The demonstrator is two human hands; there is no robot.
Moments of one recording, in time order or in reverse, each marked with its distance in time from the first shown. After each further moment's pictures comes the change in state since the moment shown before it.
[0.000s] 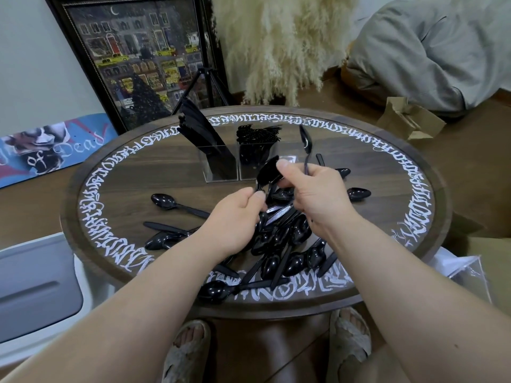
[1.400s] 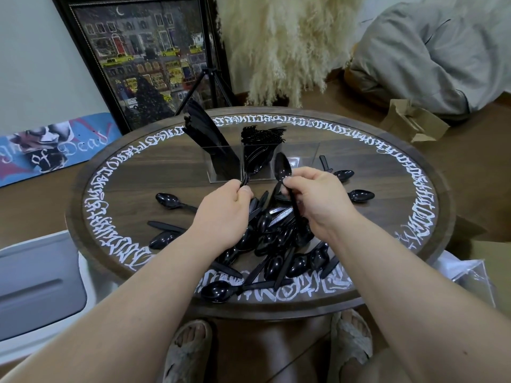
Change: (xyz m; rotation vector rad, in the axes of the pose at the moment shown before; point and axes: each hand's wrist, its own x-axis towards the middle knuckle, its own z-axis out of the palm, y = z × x) left_hand 0.001 0.005 -0.015 0.306 0.213 -0.013; right_hand 0.003 0.003 0.003 -0.056 -0.064 0.101
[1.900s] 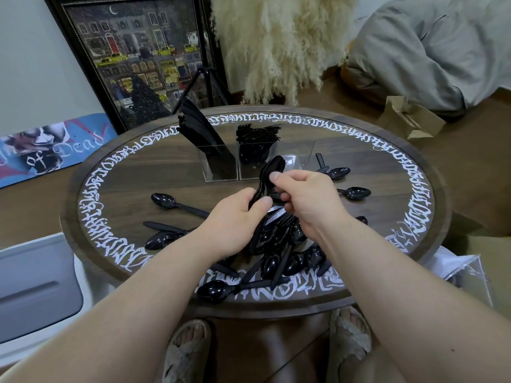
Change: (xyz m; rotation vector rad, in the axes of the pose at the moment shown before) left_hand -0.005 0.000 0.010 -0.116 -0.226 0.102; right_hand -0.003 0.003 0.007 0.013 0.064 -0.018
